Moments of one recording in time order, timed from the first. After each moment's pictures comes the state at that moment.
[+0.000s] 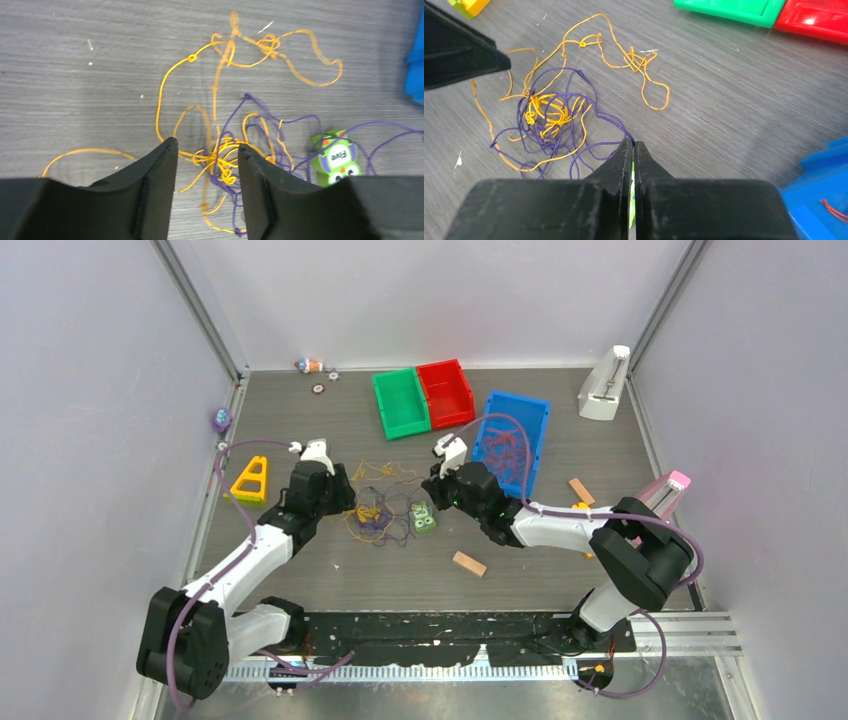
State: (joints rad) left arm -0.33 1.09 0.55 -0.07 -0.11 -0.40; right arm 0.82 1.56 0.74 0.50 0.08 0.19
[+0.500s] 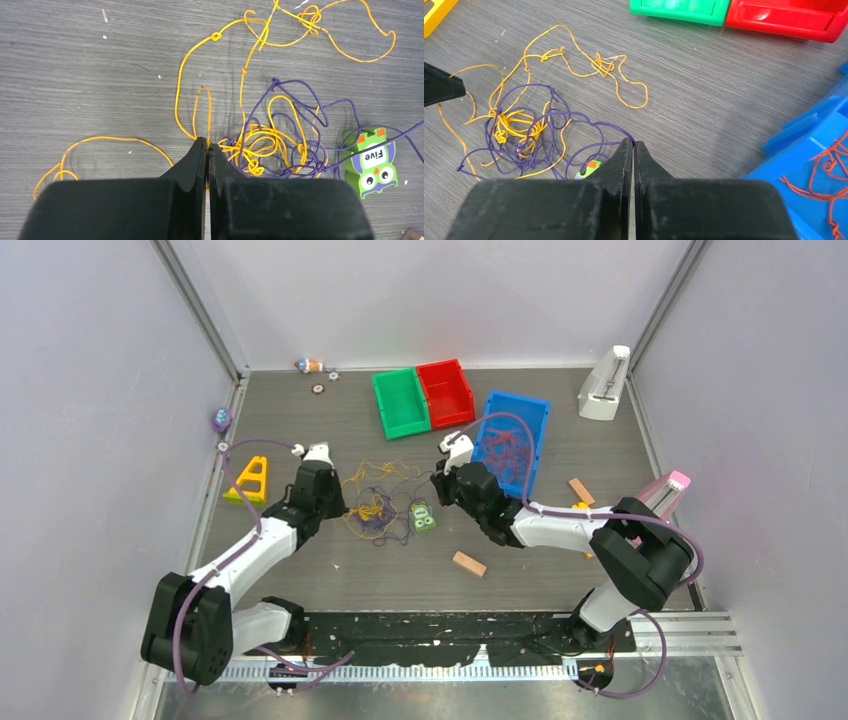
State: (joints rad) left arm -0.33 1.16 0.58 -0.16 -0.17 -0.41; right arm 0.82 1.56 0.74 0.50 0.23 0.20
